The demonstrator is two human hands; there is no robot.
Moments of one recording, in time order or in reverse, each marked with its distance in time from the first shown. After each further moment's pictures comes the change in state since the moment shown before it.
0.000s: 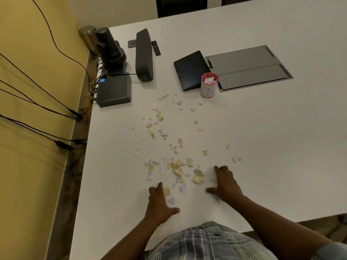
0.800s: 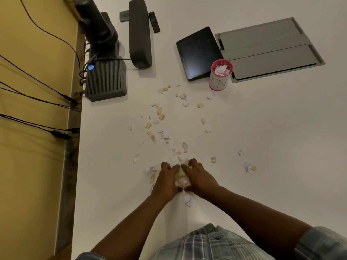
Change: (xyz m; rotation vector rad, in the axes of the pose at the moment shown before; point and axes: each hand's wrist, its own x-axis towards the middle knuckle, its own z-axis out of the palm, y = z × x) left_hand 0.104 0.052 -0.036 0.153 -0.003 0.200; right_hand 0.076 -0.090 0.012 -0.124 -0.163 -0.368
